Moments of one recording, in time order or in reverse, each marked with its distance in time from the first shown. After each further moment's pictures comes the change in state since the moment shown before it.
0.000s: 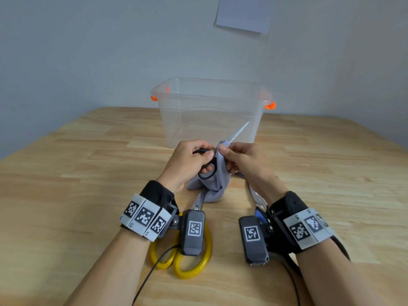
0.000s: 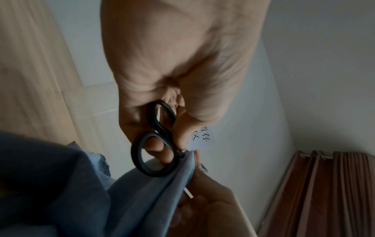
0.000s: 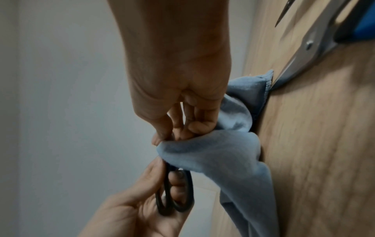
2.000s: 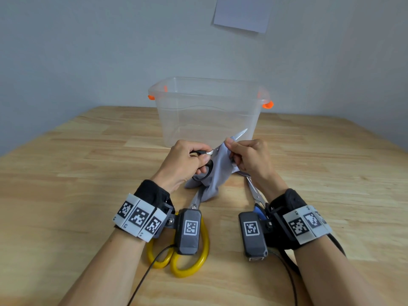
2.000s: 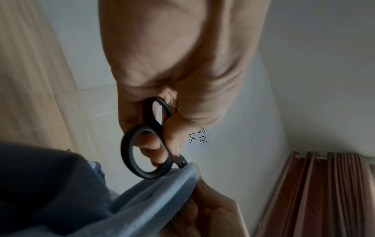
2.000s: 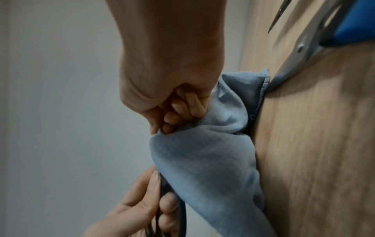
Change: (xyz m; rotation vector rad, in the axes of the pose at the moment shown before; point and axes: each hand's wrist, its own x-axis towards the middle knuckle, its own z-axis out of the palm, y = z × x) left_hand -0.004 0.001 -0.001 0.066 0.009 0.013; right_hand -0.007 -0.012 -0.007 0.023 0.134 -0.072
